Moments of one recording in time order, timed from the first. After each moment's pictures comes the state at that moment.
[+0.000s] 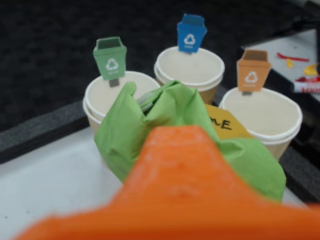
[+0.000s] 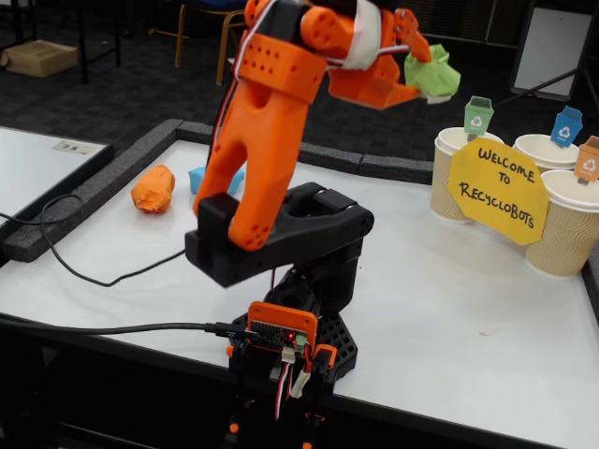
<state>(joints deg) 29.8 175.3 112.2 92.8 -5.0</state>
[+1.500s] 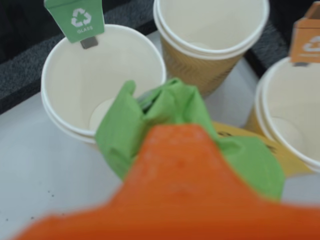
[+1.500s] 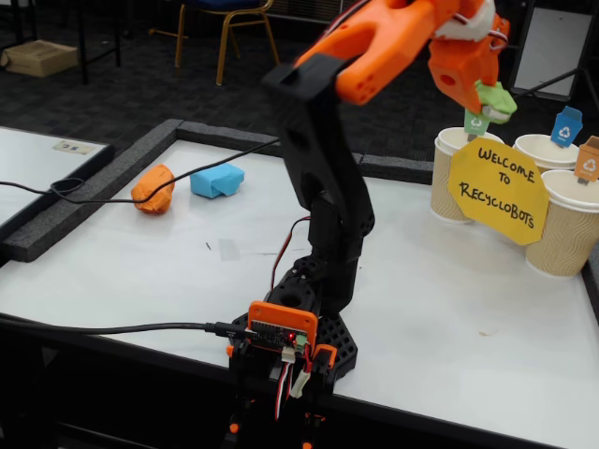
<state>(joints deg) 28.9 110.7 86.4 79.7 -5.0</state>
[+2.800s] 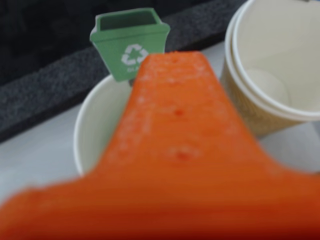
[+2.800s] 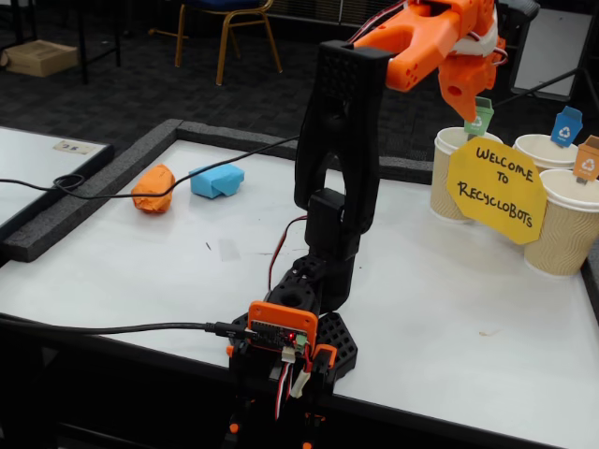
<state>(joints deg) 23.3 88.2 71.2 75.1 -5.0</state>
